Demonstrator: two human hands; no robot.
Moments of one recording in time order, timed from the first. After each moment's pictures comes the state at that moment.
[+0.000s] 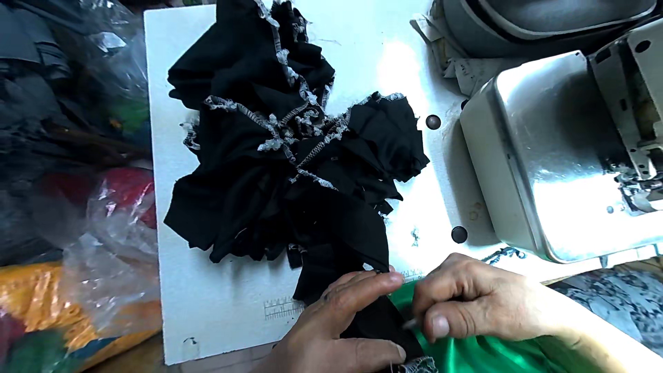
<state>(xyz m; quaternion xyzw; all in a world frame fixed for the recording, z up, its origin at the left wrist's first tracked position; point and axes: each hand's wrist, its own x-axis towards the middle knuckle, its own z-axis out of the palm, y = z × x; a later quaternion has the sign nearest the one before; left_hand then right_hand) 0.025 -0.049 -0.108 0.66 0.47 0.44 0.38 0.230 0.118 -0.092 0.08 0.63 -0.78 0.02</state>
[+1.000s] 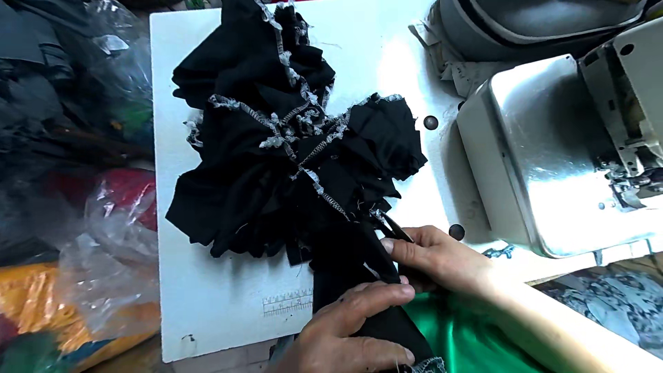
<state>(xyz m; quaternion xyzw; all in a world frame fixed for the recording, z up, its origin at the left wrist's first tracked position) 0.039 -0.053 -0.115 0.63 0.43 0.49 0.42 0.192 0.107 -0.088 0.38 0.47 -0.79 0.07</state>
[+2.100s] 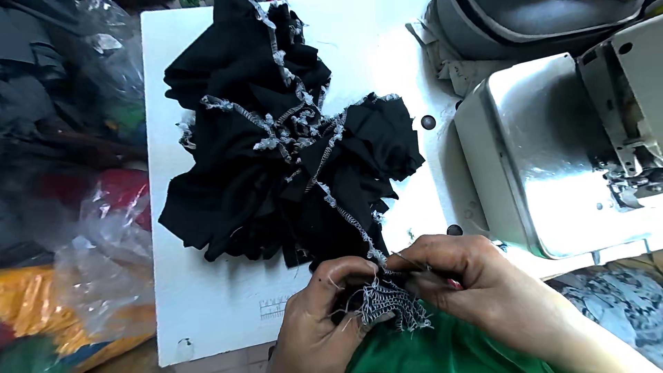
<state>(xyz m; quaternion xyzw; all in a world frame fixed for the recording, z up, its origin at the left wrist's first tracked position) 0.052 -0.037 -0.103 0.45 0.58 0.55 0.40 0.217 0.101 -0.063 0.29 0.71 -0.63 -0.08</state>
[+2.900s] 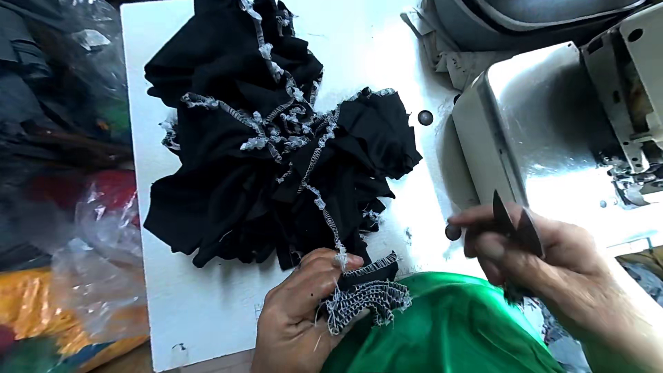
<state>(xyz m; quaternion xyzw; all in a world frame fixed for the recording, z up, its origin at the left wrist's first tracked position) 0.037 -0.034 -0.122 0.51 0.58 0.56 0.31 0.258 0.115 -0.064 0.38 0.71 -0.57 -0.18</state>
